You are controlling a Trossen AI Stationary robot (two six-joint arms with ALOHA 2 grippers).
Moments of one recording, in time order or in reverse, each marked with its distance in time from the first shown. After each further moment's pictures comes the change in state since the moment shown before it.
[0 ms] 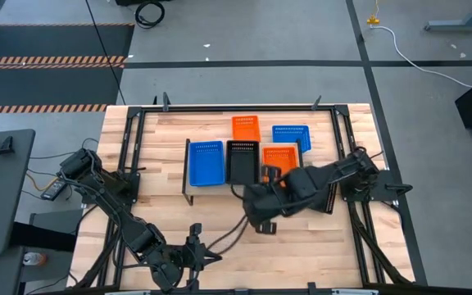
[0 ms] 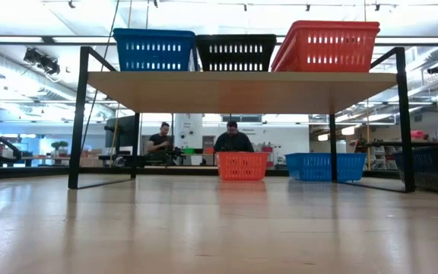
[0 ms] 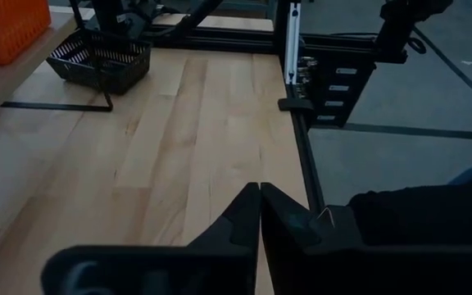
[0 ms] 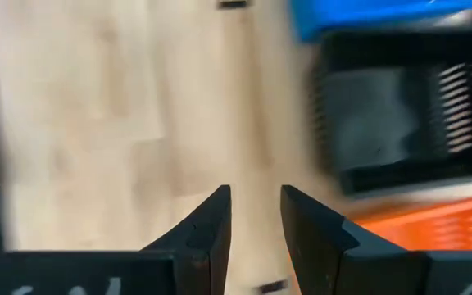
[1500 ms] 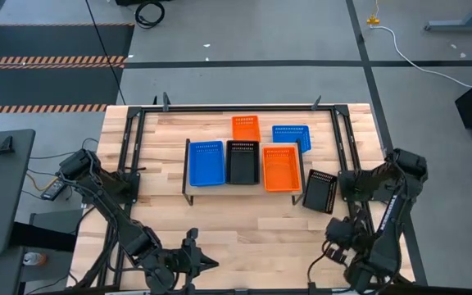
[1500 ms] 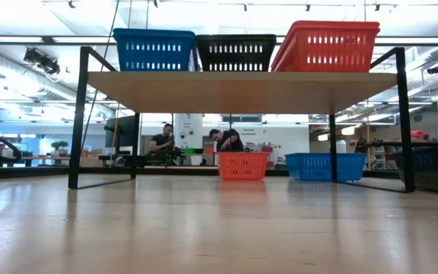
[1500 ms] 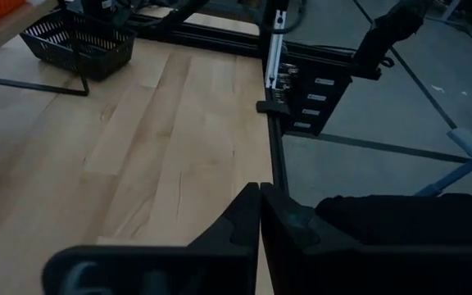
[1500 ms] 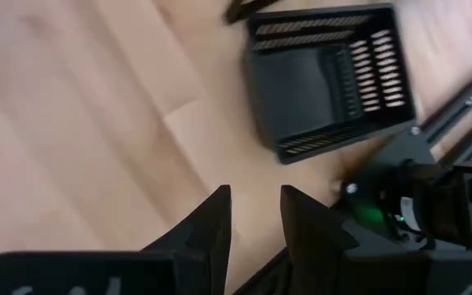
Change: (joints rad) left arm -0.039 0.000 0.000 0.021 0.000 -0.113; right arm 0.711 -0.303 -0.987 0.001 -0.028 1.243
